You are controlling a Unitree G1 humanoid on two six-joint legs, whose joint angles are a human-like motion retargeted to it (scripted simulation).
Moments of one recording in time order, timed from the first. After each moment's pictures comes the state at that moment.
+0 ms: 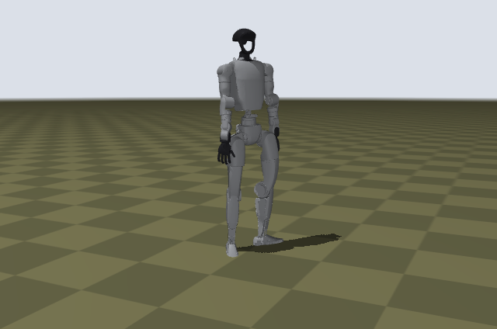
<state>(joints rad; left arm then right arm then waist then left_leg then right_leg) 0.00 0.11 0.18 1.65 0.15 0.07 -0.13 -0.06 -0.10 -0.05 1.57 -0.75 0.13 0.16 -0.04 -0.02 -0.15 -0.05 0.03 0.44 0.05 -0.32 -0.07 0.03 -0.12 -0.50 -0.02 -0.02 0.01</state>
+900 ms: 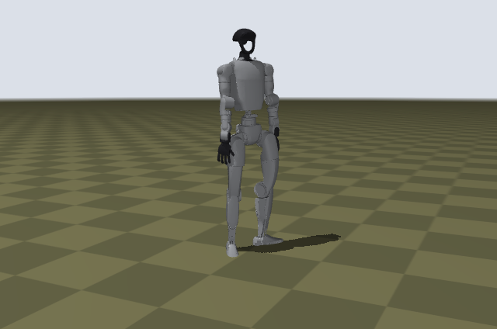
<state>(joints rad) 0.00 0.11 0.19 1.64 0.14 0.06 -0.13 -0.06 -0.09 -0.05 1.57 -0.76 0.13 0.16 -0.05 -0.02 -0.15 -0.05 0.03 0.43 0.05 -0.32 -0.07 0.03 -0.12 -0.50 -0.02 -0.02 0.01</state>
